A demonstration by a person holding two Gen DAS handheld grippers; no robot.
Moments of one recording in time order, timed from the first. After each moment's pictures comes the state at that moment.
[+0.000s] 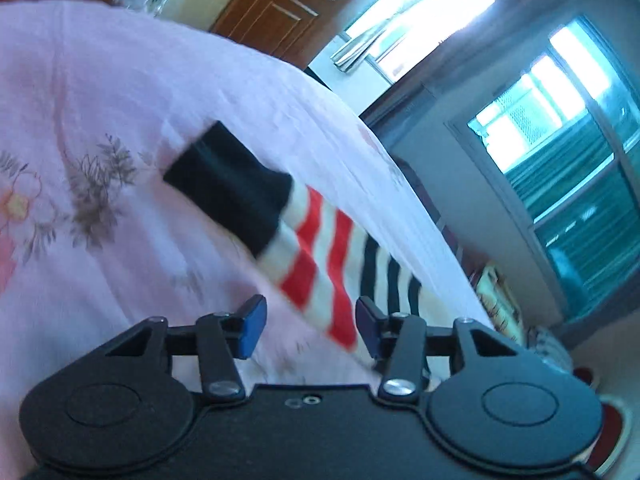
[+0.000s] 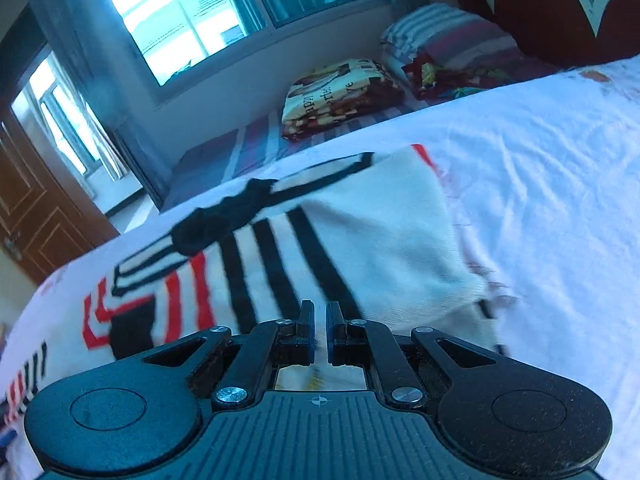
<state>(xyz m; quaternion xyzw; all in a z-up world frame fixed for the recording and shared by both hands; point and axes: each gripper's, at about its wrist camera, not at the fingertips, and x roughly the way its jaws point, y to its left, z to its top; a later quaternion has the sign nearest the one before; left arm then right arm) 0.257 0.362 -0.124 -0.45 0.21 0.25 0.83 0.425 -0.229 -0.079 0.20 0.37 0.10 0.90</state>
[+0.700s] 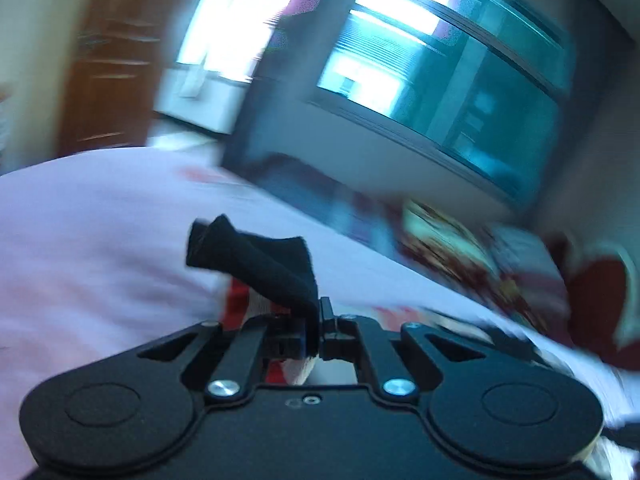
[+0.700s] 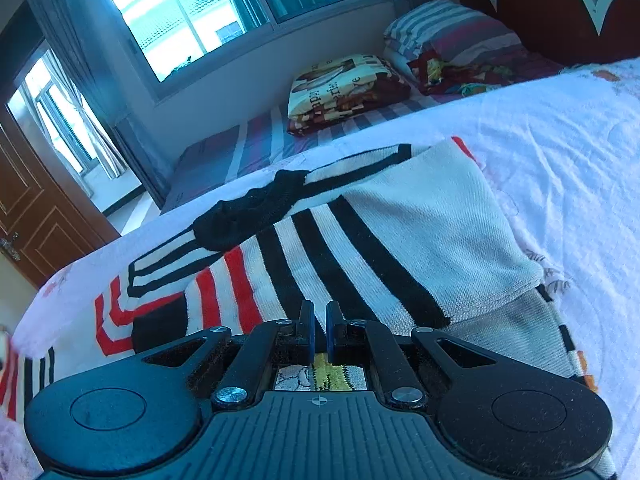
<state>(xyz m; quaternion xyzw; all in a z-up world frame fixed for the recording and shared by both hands) 0.351 0.269 -0.052 -0.20 0.22 0.08 0.95 0.425 -0.186 -0.072 0.21 0.37 0.10 0.90</state>
